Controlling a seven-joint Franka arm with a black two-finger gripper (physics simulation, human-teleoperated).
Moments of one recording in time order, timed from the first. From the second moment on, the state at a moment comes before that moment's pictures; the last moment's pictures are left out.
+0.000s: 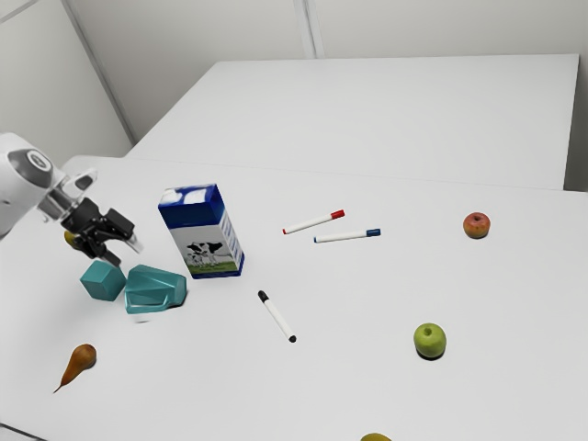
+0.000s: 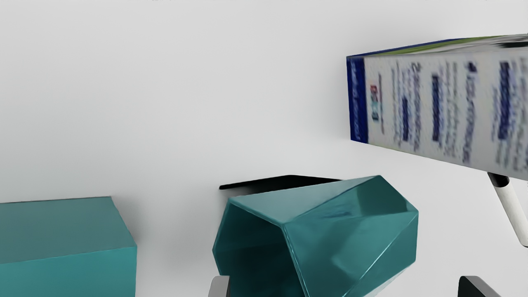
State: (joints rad) arm 0.34 0.21 0.22 -1.98 -0.54 1.87 0.66
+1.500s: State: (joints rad) arm 0.26 -0.14 0.04 -2.25 -0.30 1.97 0.64
